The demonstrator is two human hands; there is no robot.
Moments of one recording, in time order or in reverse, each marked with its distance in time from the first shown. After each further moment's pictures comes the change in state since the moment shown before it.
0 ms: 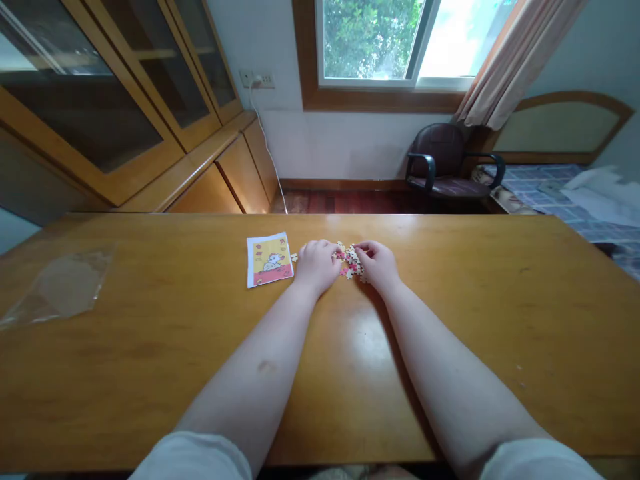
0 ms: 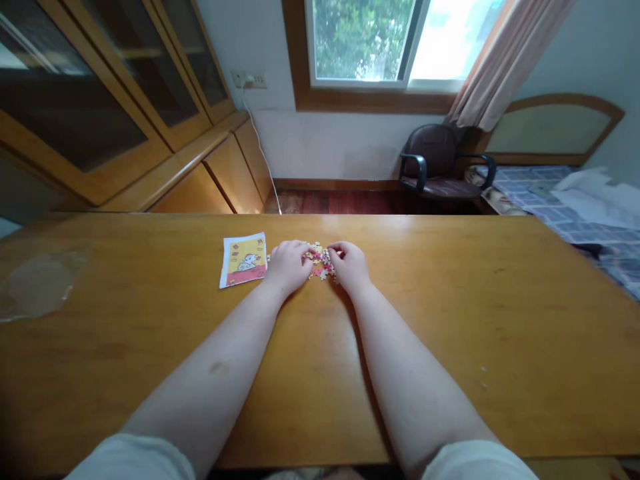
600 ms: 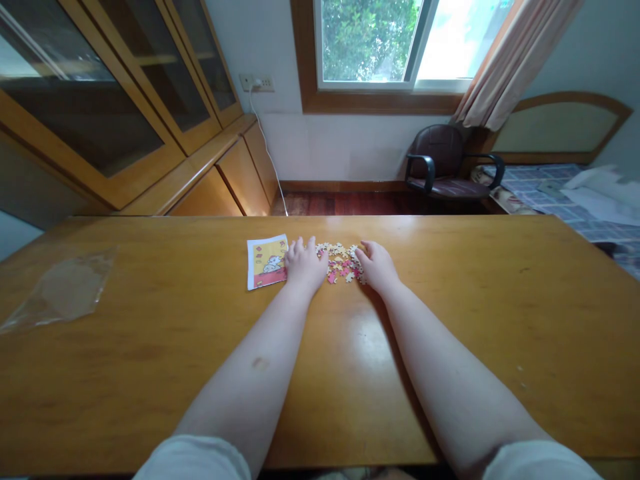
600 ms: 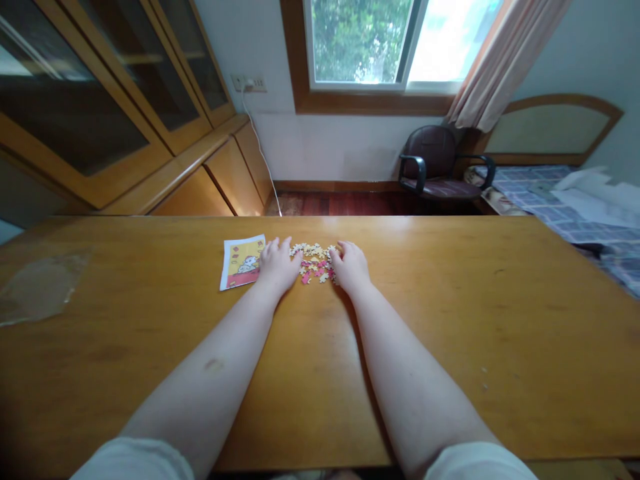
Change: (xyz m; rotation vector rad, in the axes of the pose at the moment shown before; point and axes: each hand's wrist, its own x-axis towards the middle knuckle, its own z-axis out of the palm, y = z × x) left_hand 0.004 -0.015 0.009 0.157 0.006 -0.367; right_hand 0.004 0.010 0.003 -0.321 -0.059 0.032
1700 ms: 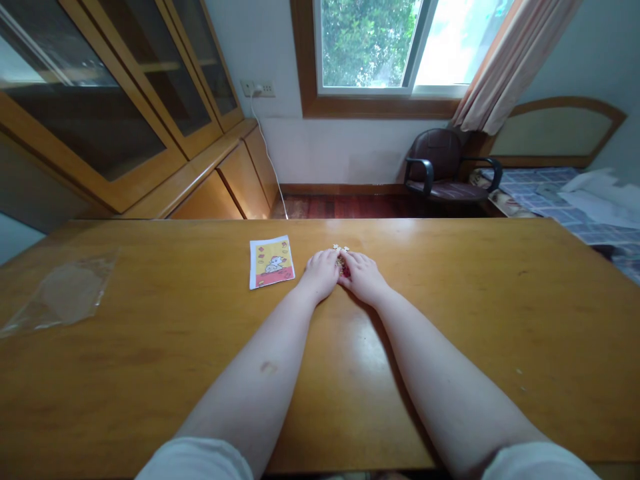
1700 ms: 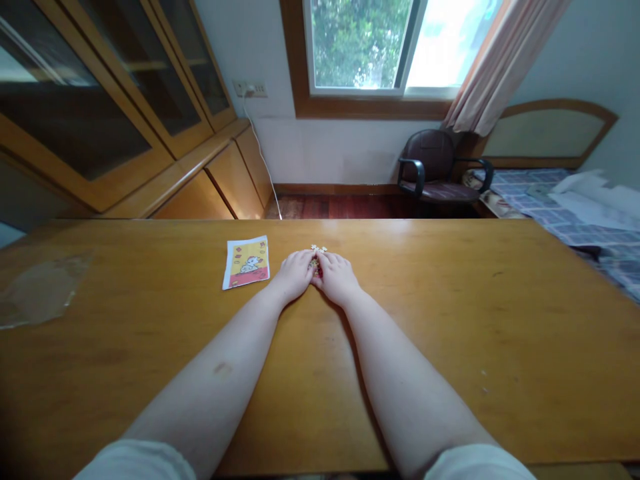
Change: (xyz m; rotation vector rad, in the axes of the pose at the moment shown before) left_hand -0.004 0.006 0.012 -0.091 -0.176 0.432; right_hand -0.016 -0.013 0.009 -0.291 -0.215 -0.373
